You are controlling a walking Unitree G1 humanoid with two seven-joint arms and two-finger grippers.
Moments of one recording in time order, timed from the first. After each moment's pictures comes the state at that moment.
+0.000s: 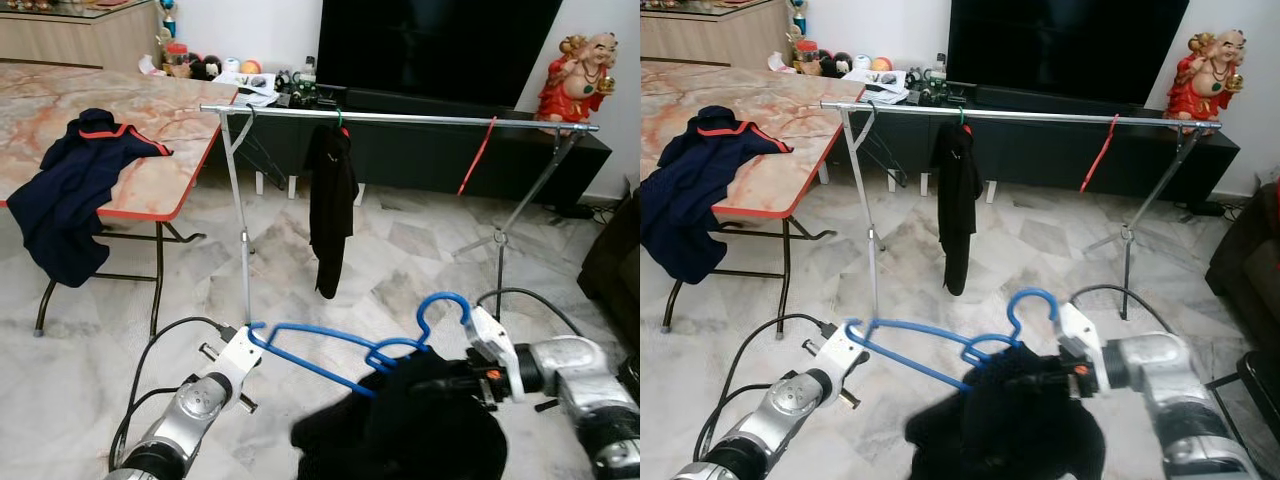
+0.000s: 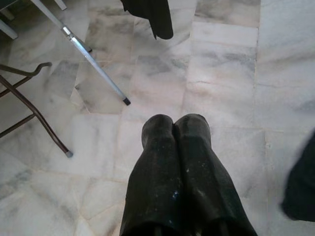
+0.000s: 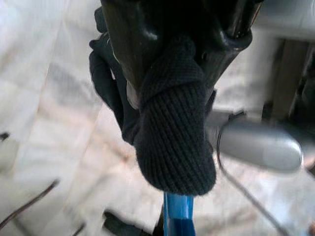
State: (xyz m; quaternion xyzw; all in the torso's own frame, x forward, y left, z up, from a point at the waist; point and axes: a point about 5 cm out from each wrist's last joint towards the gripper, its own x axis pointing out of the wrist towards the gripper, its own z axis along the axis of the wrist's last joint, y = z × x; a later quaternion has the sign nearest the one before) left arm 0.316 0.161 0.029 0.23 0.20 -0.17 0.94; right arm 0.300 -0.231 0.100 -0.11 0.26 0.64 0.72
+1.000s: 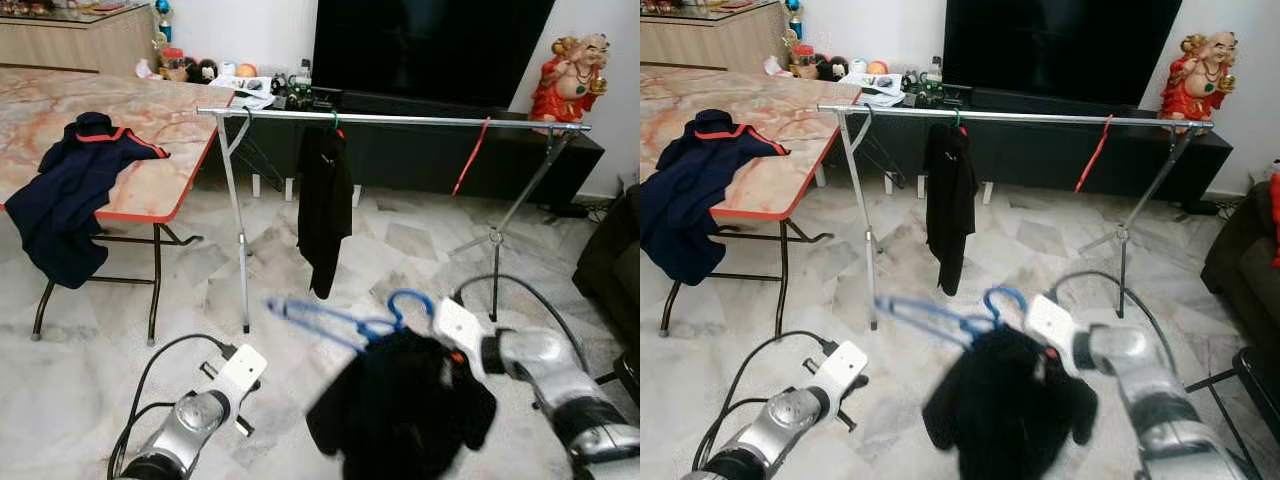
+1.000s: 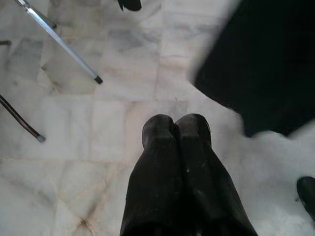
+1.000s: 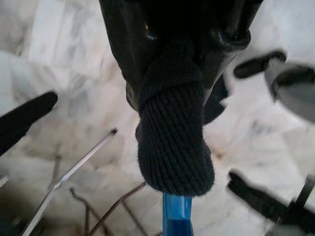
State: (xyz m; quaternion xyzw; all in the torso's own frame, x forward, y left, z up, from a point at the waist) left arm 0.300 0.157 0.008 0.23 0.26 -0.21 0.91; right arm 0.341 -0.194 0.107 -0.20 0.17 0.50 0.83
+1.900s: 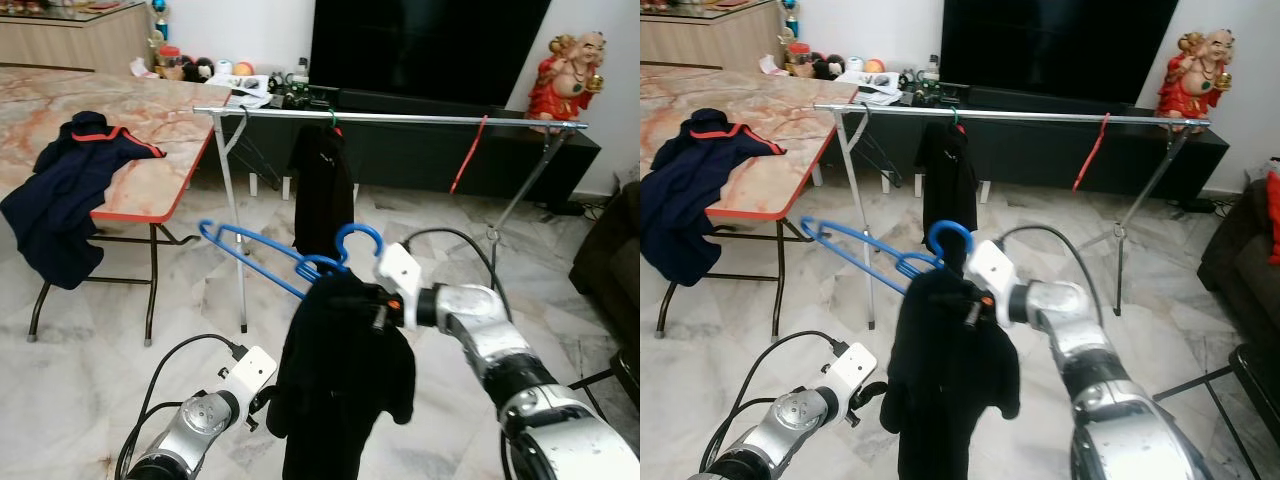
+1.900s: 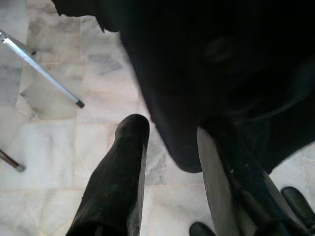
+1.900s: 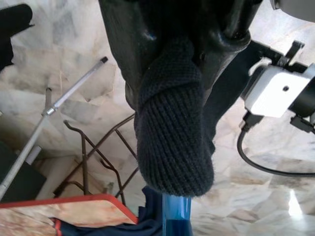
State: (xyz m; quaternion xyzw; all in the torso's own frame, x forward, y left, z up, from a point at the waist) left arm 0.302 0.141 0.013 0.21 0.23 -0.26 0.92; right arm 0.369 -0.103 0.153 -0.14 0.08 0.55 0.82
